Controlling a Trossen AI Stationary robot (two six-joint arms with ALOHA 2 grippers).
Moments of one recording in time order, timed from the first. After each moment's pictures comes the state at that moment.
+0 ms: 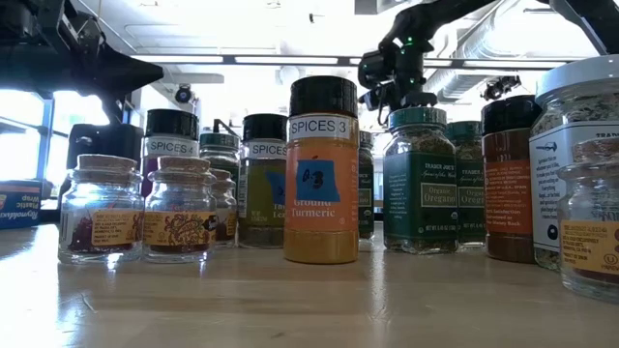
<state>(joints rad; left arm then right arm) 0.00 0.03 0.01 0.12 -0.22 -0.26 -0.71 1.92 1.79 -1.34 0.04 -0.71</state>
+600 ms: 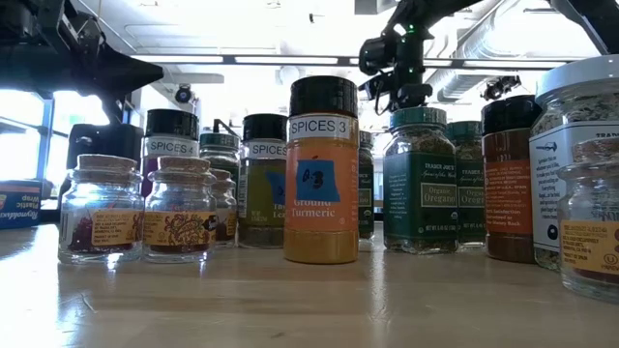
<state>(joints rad) 0.00 0.03 0.01 0.12 -0.22 -0.26 -0.70 1.90 1.88 -1.39 0.10 -0.63</state>
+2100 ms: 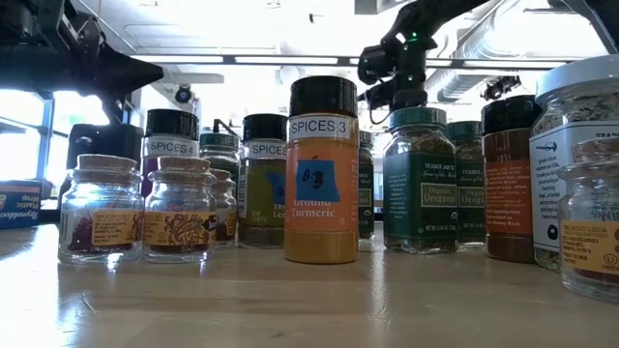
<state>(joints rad) 0.00 0.03 0.01 0.12 -0.22 -0.26 -0.66 1.86 1.70 -1.26 0.02 -0.44</state>
